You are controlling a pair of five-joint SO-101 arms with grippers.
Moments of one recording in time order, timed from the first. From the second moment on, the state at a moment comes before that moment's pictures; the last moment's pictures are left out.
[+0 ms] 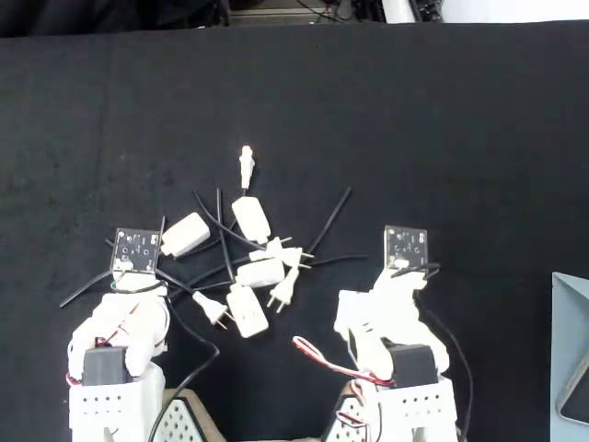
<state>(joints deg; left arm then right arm) -9.3 -104.0 96.4 72.7 -10.1 -7.6 -103.6 96.5 74.0 -14.7</state>
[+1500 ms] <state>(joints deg) -26.2 -104.0 96.3 65.8 -10.2 -7.6 -86.2 62.6 63.7 26.3</state>
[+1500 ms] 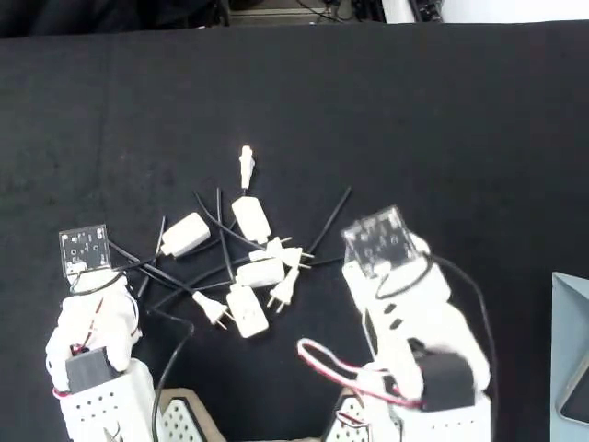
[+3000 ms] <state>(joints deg) -26.4 -104.0 96.3 65.8 -10.2 -27.9 20.4 7.5 77.2 30.0</state>
